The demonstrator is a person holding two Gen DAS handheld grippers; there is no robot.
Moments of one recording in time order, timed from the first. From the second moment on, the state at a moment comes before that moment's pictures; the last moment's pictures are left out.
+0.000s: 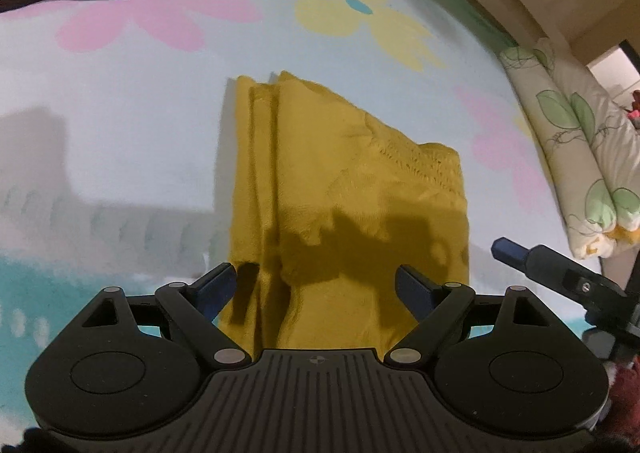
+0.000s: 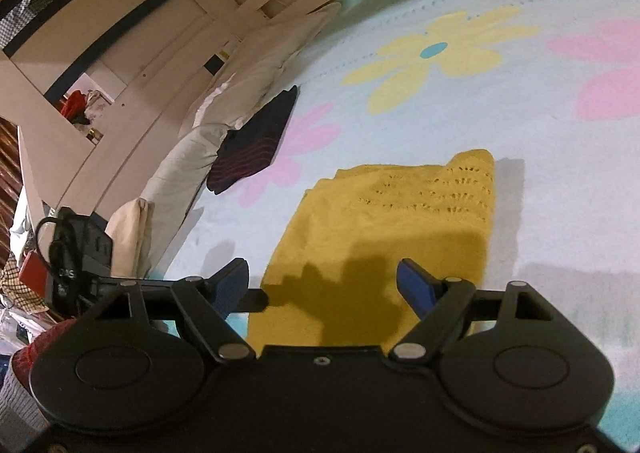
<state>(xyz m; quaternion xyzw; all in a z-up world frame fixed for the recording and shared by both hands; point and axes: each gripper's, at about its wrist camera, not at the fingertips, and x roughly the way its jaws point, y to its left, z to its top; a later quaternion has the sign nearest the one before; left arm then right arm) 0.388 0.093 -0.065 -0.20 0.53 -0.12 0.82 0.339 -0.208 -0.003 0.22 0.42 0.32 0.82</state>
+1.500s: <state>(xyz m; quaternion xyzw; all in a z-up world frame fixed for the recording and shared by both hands) 0.393 0.072 -0.070 -0.04 0.45 -0.06 0.89 0.359 -0.228 -0.021 0.19 0.45 0.23 0.84</state>
